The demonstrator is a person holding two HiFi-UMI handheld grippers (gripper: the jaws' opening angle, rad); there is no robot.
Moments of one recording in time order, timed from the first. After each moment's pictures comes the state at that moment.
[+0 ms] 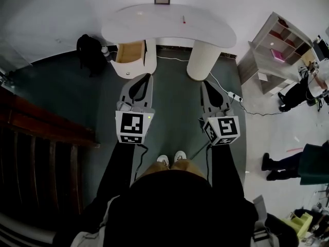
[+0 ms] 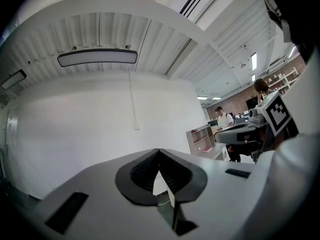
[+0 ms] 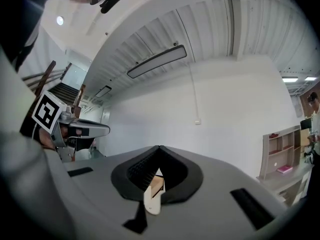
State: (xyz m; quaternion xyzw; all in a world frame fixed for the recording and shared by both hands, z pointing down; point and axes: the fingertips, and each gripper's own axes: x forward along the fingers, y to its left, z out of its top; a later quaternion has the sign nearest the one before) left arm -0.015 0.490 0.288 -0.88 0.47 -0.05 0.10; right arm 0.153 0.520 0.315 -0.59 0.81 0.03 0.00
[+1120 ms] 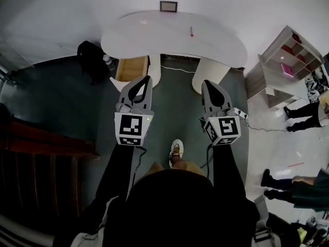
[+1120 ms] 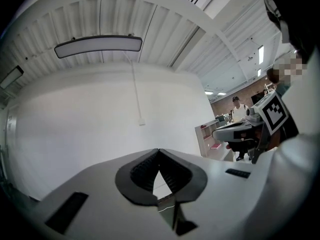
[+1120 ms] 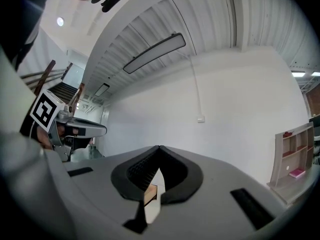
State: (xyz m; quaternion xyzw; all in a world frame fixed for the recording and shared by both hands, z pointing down) left arm -0.007 0.337 0.297 -0.87 0.49 -0.07 0.10; right arm 0.167 0.354 0.320 -0.57 0.82 0.03 0.00
